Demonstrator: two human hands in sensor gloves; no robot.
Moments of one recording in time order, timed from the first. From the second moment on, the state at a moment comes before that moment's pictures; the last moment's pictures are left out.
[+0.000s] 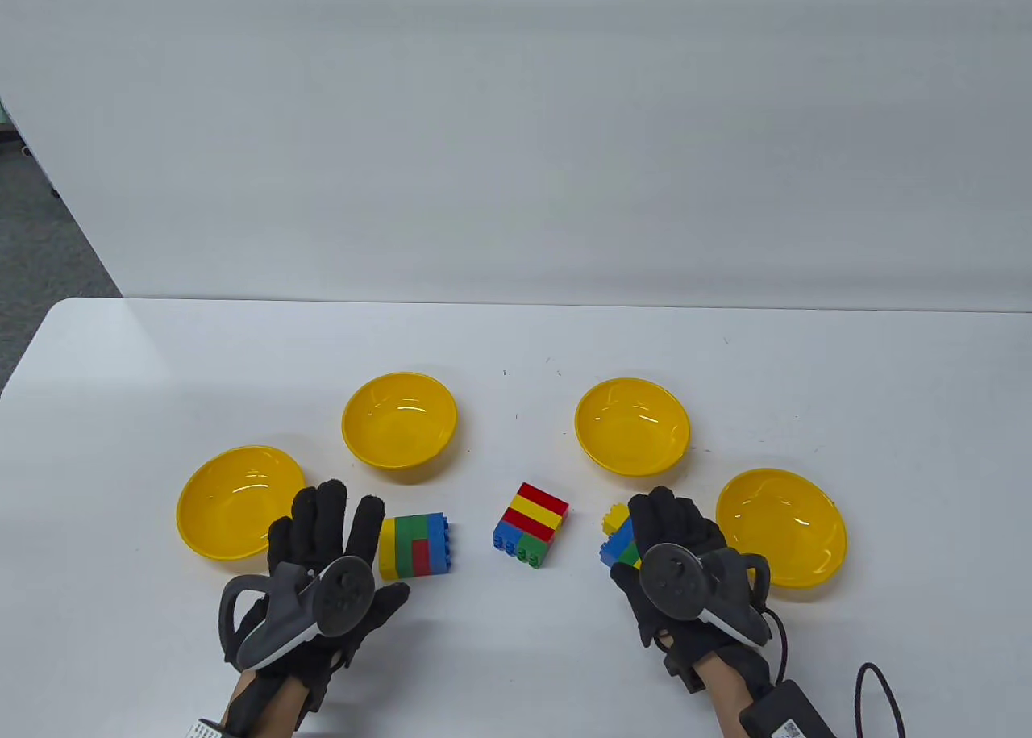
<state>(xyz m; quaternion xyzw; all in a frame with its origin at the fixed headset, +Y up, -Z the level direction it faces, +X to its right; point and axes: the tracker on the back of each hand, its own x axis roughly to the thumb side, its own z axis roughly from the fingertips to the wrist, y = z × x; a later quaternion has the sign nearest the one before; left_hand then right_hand) -0.228 -0.699 -0.275 -0.01 -0.09 0.00 1.00 0.144 -0.720 -0.307 0.12 -0.04 0.99 0.09</state>
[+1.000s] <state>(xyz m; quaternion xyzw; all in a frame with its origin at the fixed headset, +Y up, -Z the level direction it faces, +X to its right) -0.209 -0.693 -0.265 0.08 -0.19 0.21 0.96 0.114 -0.681 -0.279 0.25 -0.02 0.85 0.46</state>
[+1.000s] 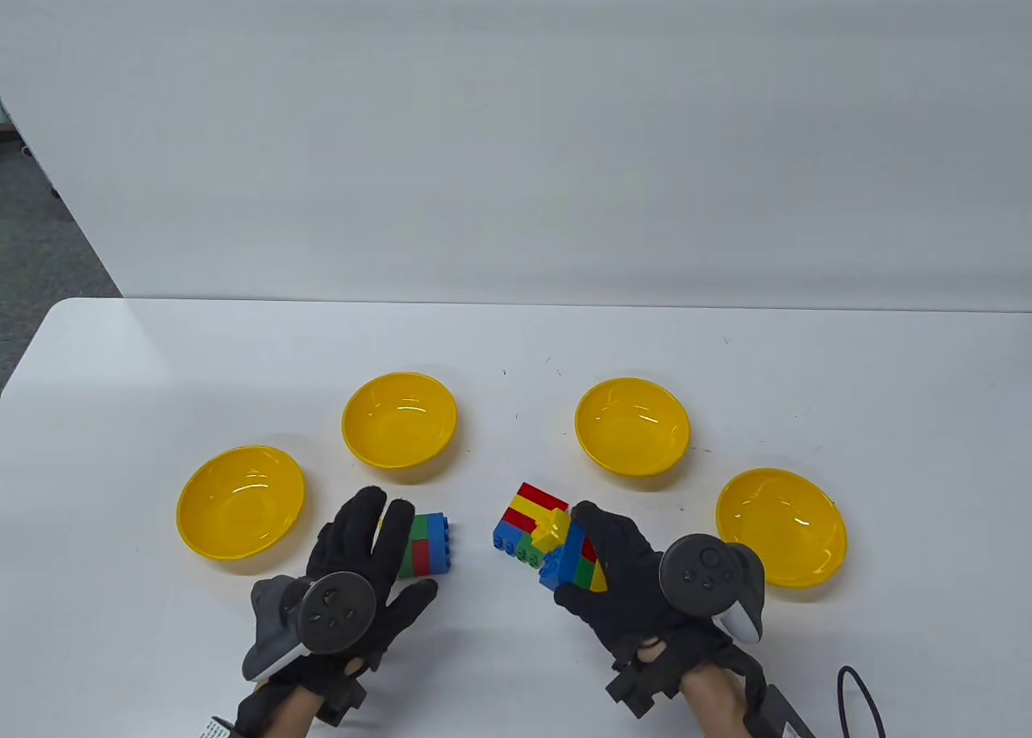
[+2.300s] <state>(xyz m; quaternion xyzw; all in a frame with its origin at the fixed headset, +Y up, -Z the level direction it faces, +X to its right) -0.188 -0.717 -0.276 -0.12 -0.25 0.65 0.70 0.081 -0.706 -0.269 0.26 0.10 0.67 0.69</state>
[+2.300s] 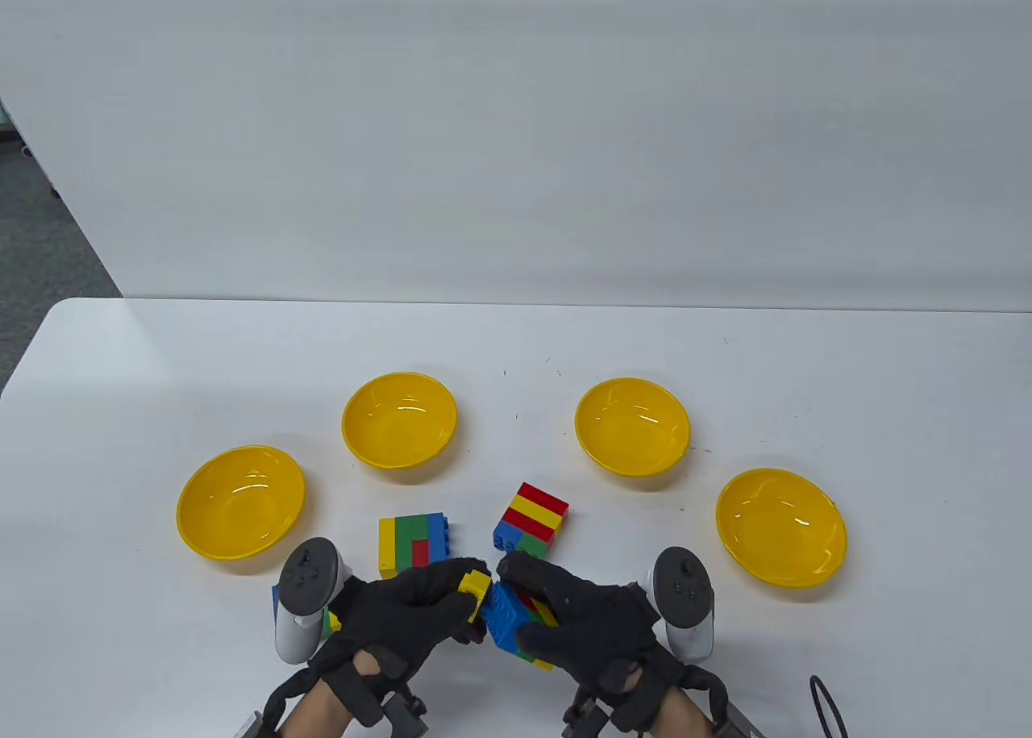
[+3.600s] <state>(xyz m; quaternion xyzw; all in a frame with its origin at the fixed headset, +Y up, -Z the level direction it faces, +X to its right) -0.317 -0.627 -0.364 0.05 0.11 0.07 0.99 0.109 -0.694 -0.271 0.25 0.04 0.82 0.51</state>
